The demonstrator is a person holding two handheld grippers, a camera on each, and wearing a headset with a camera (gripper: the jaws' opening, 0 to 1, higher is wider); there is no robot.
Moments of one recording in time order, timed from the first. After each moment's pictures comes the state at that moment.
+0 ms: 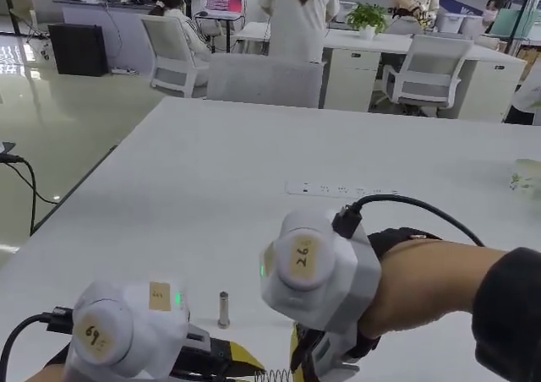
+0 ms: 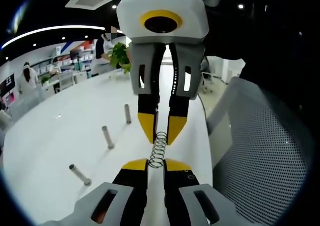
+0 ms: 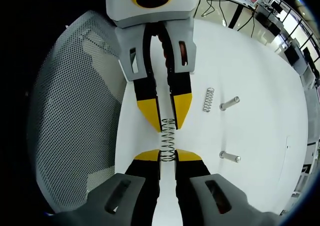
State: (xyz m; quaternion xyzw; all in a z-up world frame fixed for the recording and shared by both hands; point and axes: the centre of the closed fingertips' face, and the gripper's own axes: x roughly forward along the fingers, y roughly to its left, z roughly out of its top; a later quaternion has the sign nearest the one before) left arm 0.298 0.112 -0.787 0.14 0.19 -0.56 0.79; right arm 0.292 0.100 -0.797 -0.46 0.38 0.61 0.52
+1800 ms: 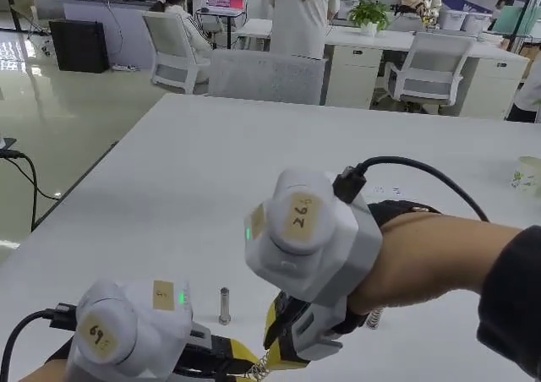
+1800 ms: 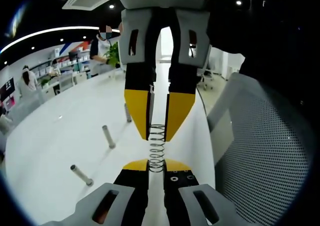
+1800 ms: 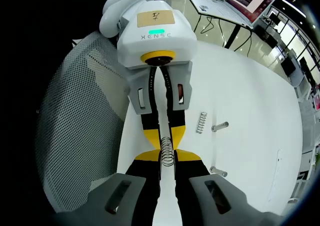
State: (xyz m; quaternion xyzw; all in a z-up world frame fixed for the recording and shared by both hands) left arm 0.295 0.114 -0.790 0.16 0.19 -0.56 0.79; right arm 0.289 0.130 -0.762 -0.44 0.33 0.63 0.54
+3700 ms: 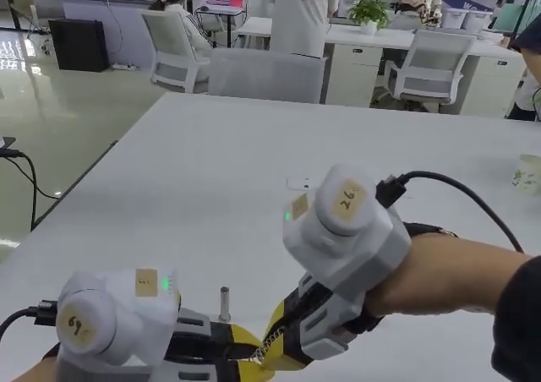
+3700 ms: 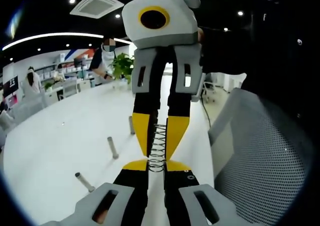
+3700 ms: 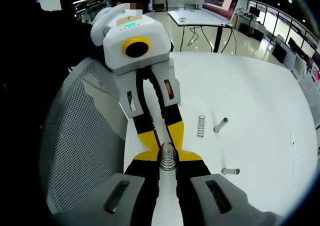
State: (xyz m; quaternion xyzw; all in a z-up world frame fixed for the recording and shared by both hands) left arm 0.305 0.110 -0.771 0.12 0.16 -0.56 0.81; right arm 0.294 0.133 -0.765 -0.32 0.34 0.65 0.60
